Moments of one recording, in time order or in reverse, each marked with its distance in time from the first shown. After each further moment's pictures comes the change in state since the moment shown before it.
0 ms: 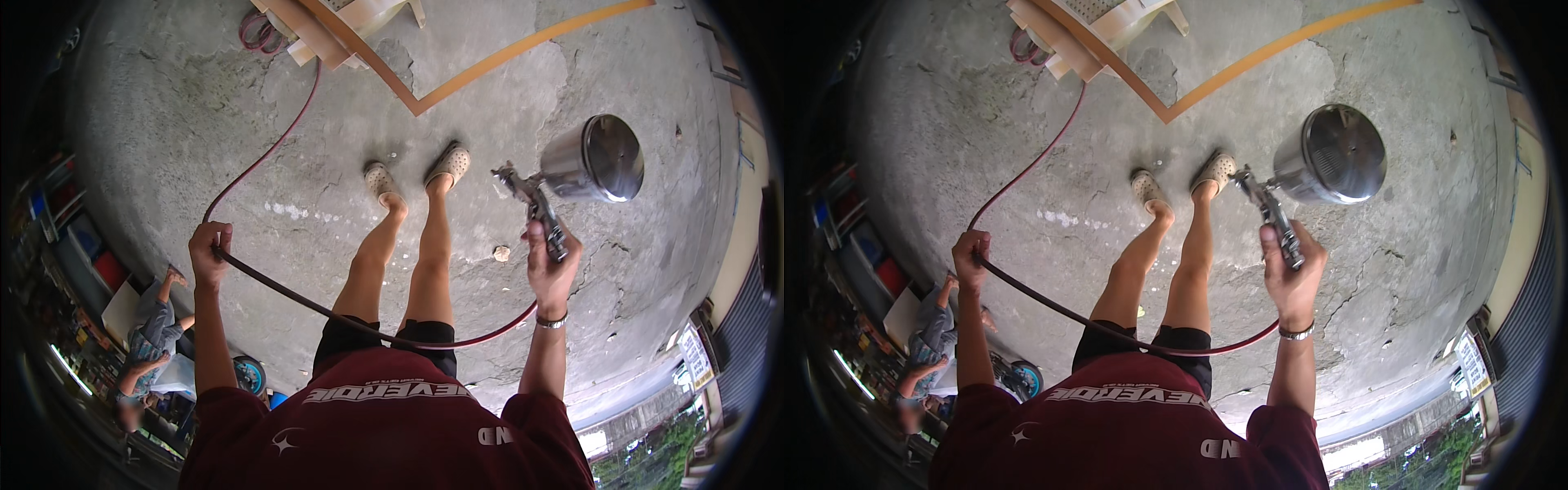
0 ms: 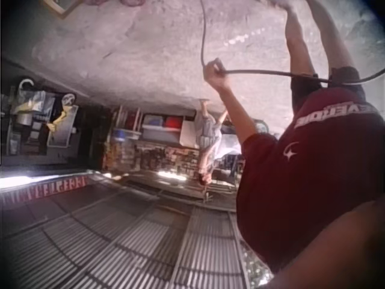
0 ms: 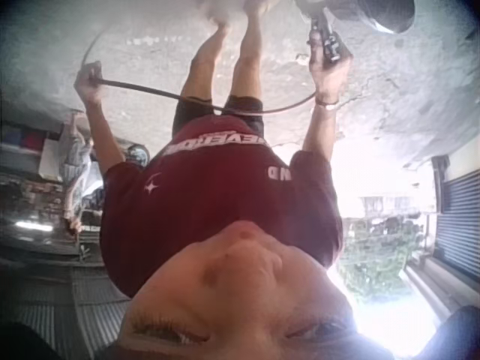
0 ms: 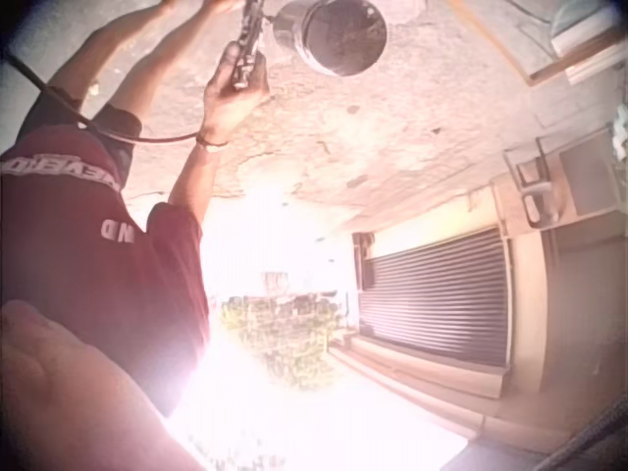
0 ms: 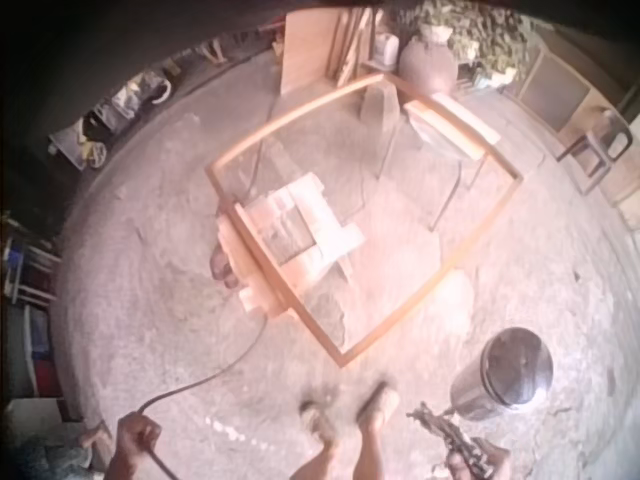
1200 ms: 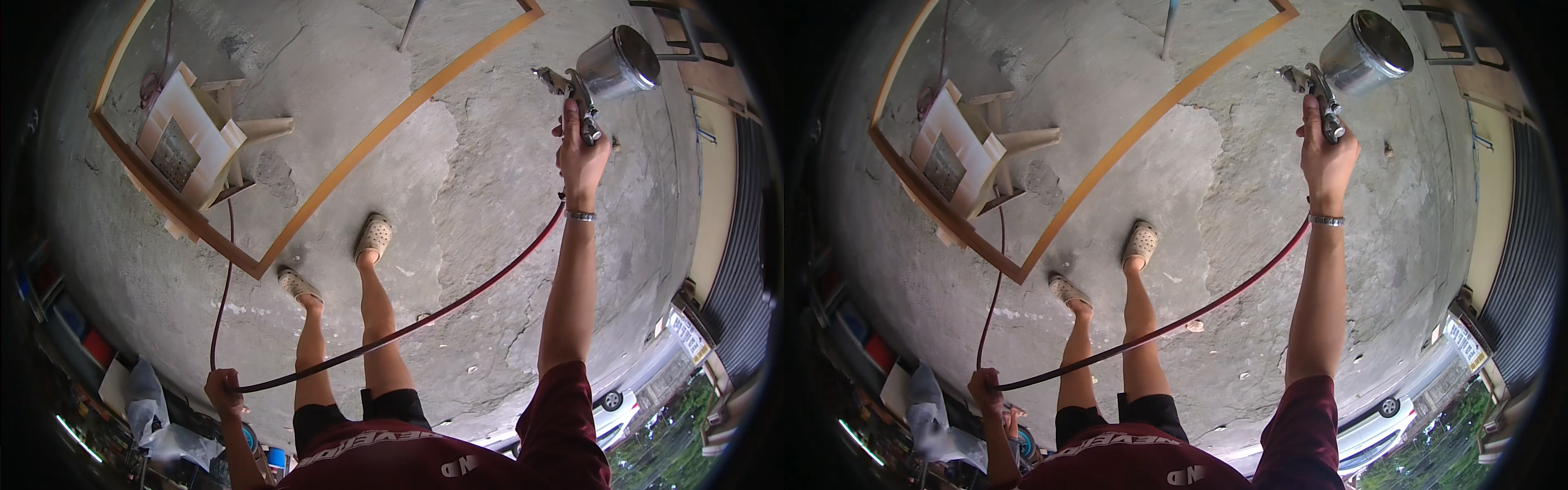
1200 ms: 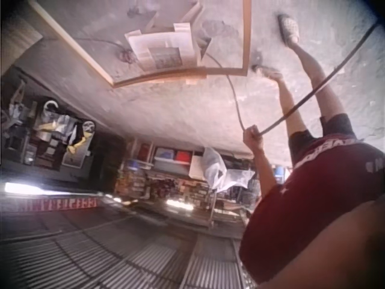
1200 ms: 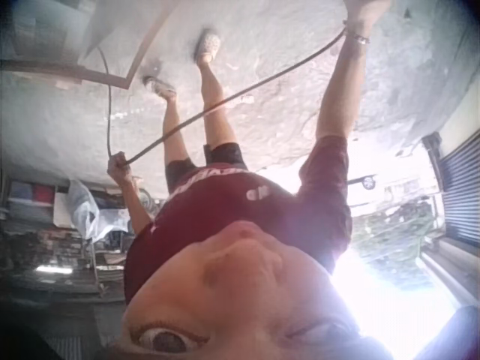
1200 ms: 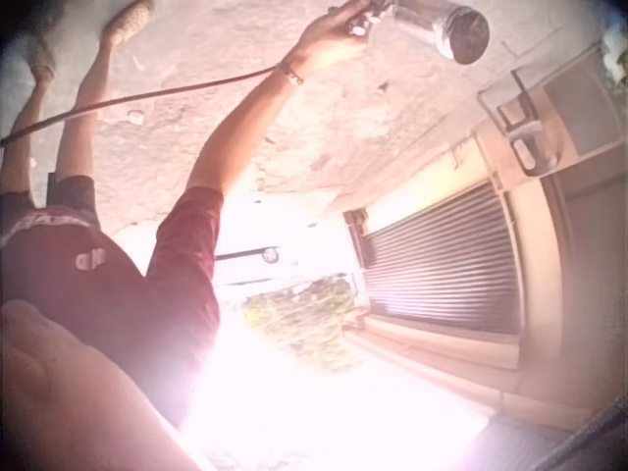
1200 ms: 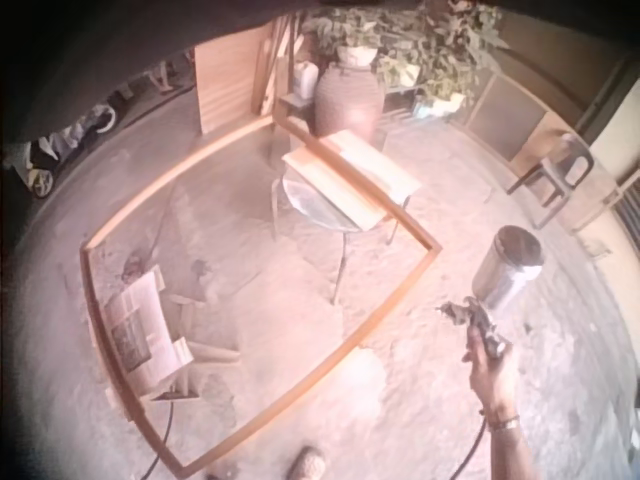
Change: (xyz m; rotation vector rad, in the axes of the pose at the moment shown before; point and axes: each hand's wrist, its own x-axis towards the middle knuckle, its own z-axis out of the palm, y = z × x) left_hand 0.058 0.251 0.145 0.060 -0.075 -0.346; right_hand 0.457 0.115 -0.271 -0.074 0.516 -0.027
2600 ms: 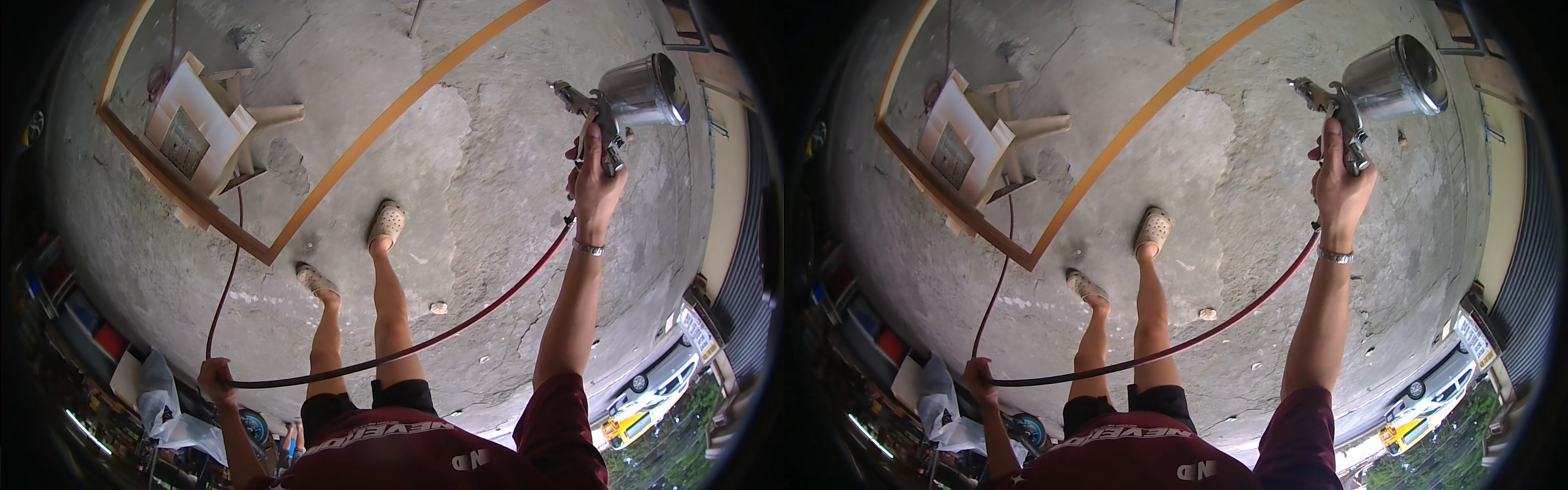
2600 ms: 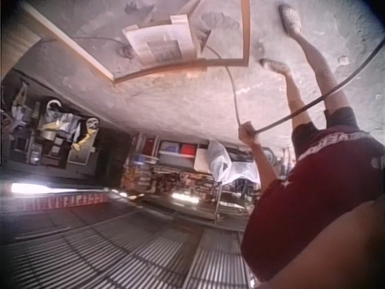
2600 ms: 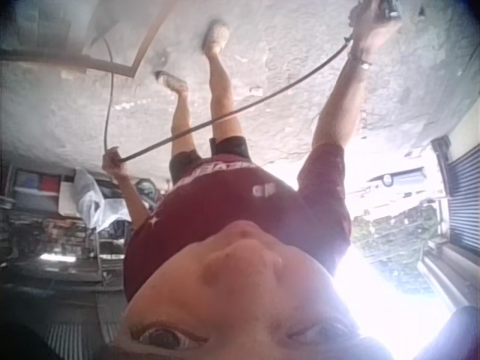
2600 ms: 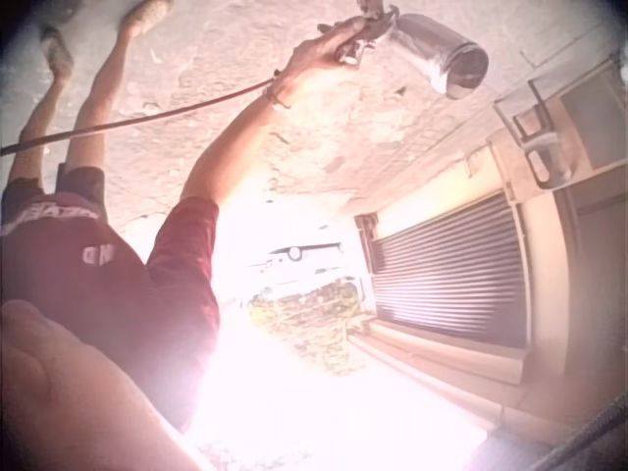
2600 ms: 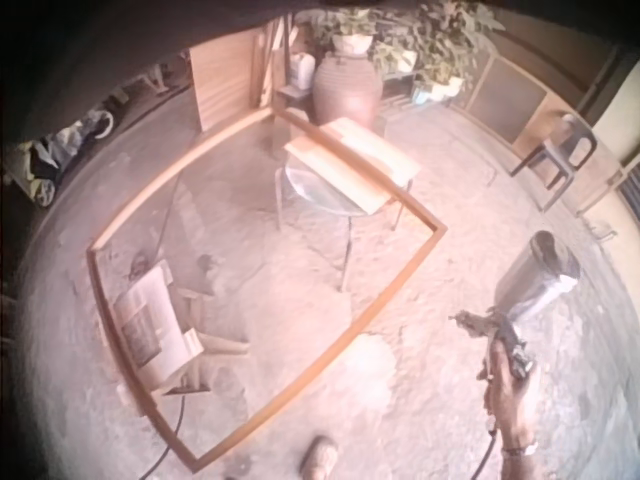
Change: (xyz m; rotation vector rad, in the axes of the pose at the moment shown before) left_hand 0.007 -0.017 -0.027 -0.008 0.085 0.018; right_hand -0.066 -0.012 -0.025 0.215 -0.017 0.159
